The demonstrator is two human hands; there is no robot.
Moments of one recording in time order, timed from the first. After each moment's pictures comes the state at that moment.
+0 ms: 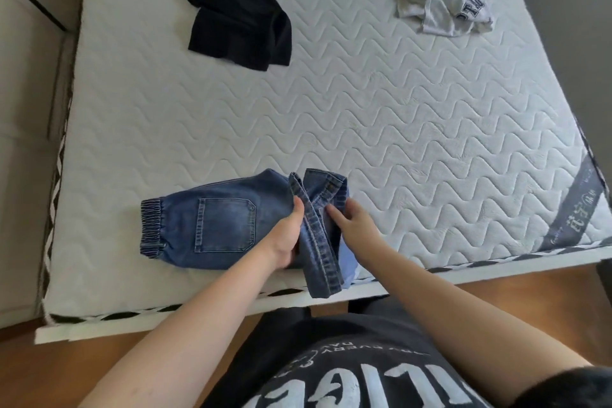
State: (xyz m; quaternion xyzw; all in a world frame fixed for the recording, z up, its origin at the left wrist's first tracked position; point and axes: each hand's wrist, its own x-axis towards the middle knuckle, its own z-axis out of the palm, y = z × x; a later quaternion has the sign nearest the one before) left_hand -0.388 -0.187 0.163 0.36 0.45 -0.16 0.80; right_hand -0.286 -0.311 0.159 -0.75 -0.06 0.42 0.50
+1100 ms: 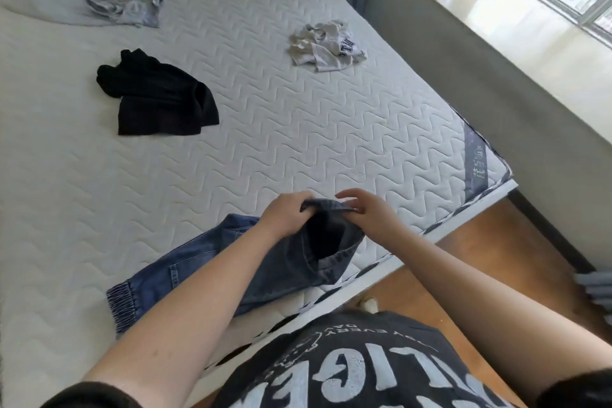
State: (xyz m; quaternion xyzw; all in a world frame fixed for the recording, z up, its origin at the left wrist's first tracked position) left_hand -0.334 -0.180 0.218 0.92 0.02 -0.11 0.38; right_hand -0.293 -0.387 0.260 -0.85 -0.10 0.27 0.44
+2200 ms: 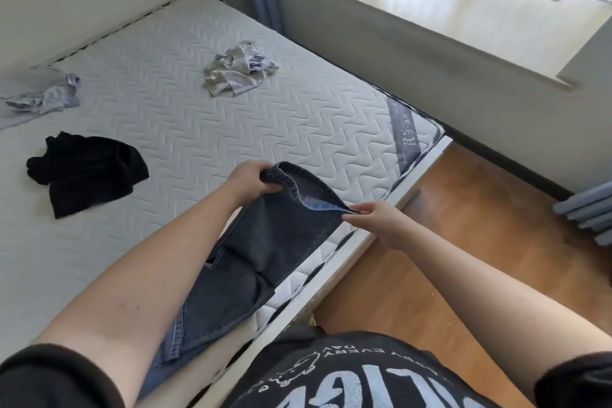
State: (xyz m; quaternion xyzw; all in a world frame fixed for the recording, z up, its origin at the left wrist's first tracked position) left_hand -0.199 -0.351 0.279 0.92 0.00 -0.16 0.35; right_hand -0.253 -0.652 0.224 -0.75 0.10 0.31 0.57
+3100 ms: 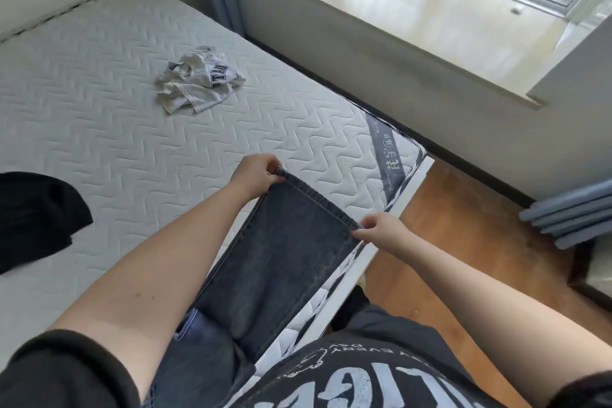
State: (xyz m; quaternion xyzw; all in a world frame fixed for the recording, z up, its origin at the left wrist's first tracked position) left_hand -0.002 -0.369 0.243 0.92 -0.03 -0.16 0.35; right_hand -0.120 -0.655 0.223 -0.90 0.11 0.28 0.33
